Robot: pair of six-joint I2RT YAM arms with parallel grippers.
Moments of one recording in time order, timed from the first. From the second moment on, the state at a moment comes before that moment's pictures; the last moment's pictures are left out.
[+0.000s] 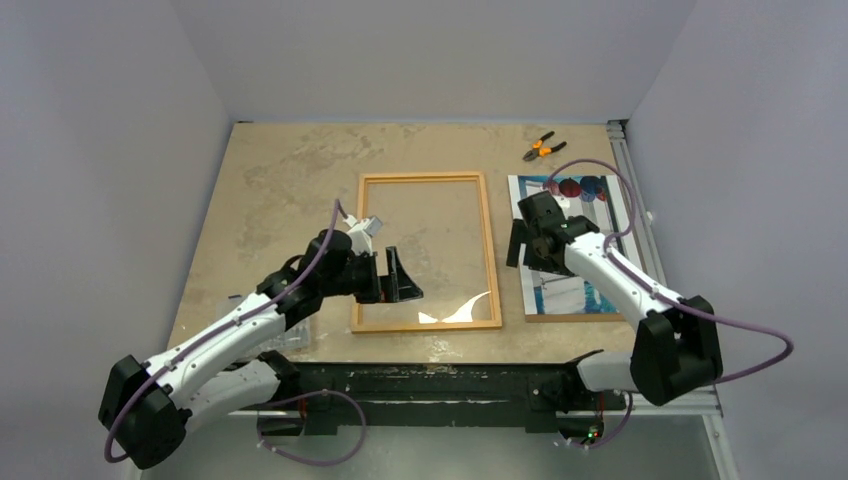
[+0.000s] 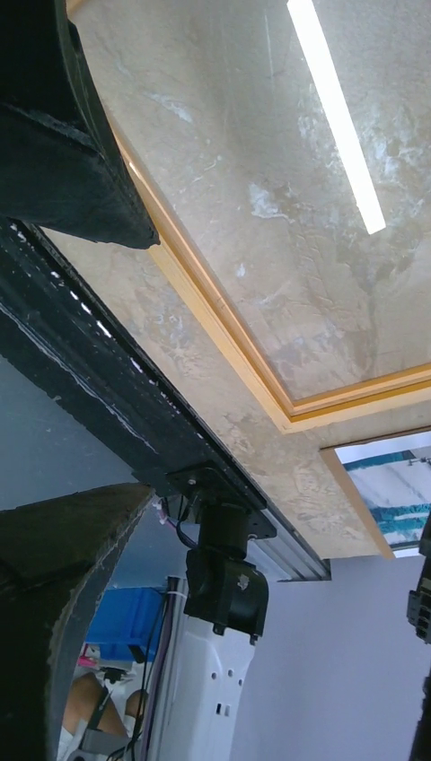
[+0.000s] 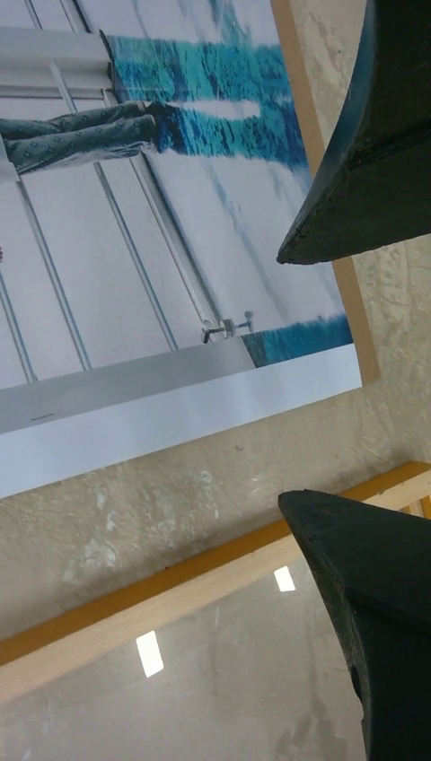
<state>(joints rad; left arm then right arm) -0.65 0.94 0.62 -0.27 0.39 -0.78 0.37 1.28 0.90 -0.76 0.30 0.53</state>
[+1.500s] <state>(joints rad) -0.71 1.06 0.65 -0.26 0.29 -0.78 0.26 1.78 1.12 -0.55 0.21 0.41</state>
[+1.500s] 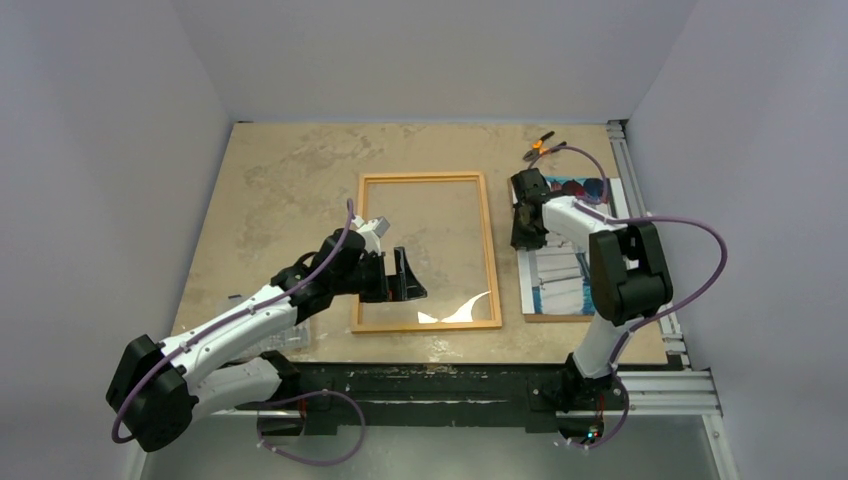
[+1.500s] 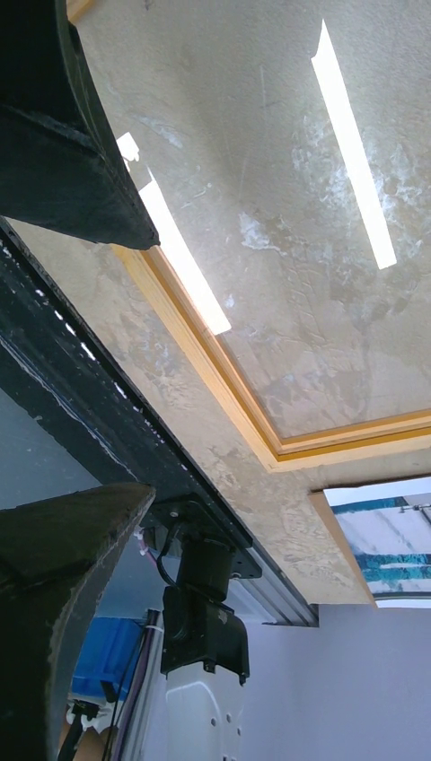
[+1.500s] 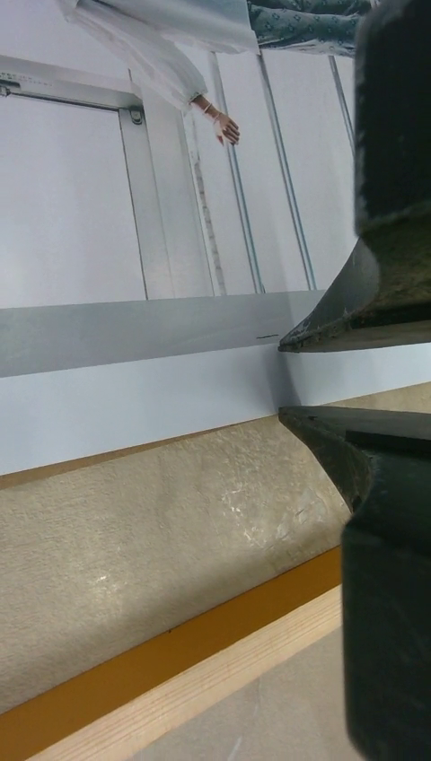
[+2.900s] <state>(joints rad) -0.84 1.20 0.76 -0.23 0.28 -0.78 0.28 1.58 0.91 -0.46 -0.26 0.49</state>
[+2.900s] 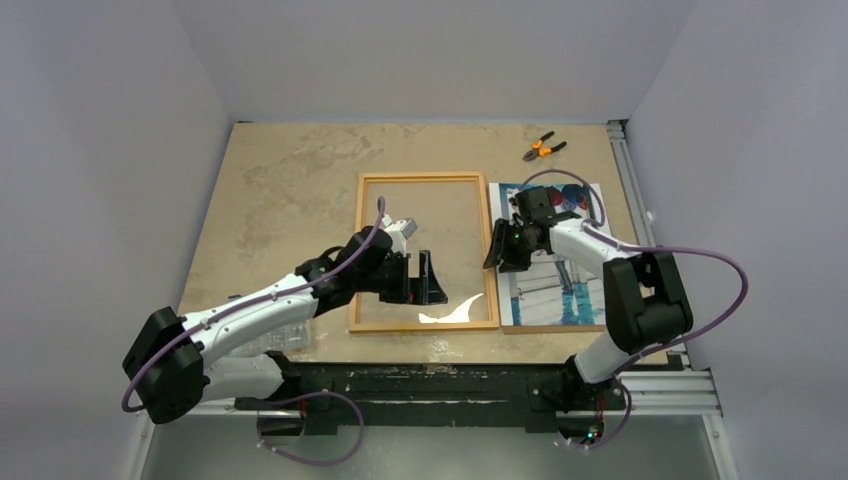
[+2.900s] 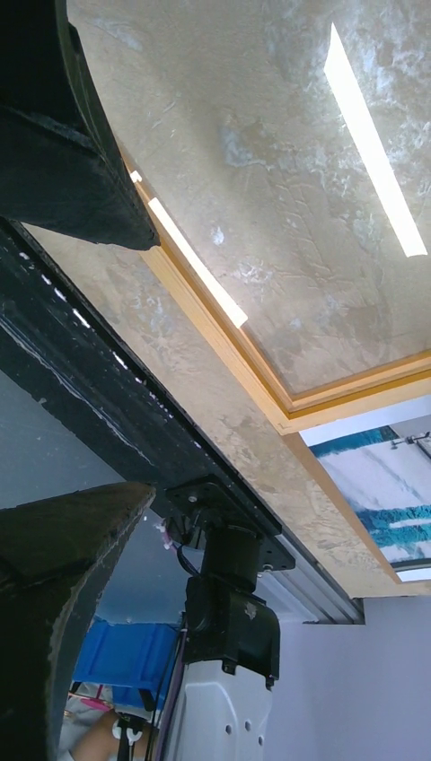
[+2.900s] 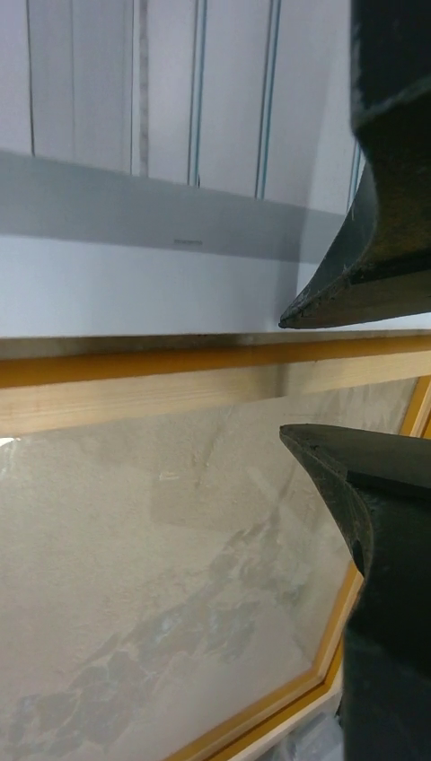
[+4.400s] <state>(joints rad) -1.02 1.69 1.09 0.03 0.29 -0.94 -0.22 1.20 0.70 -0.53 -0.21 0.51</state>
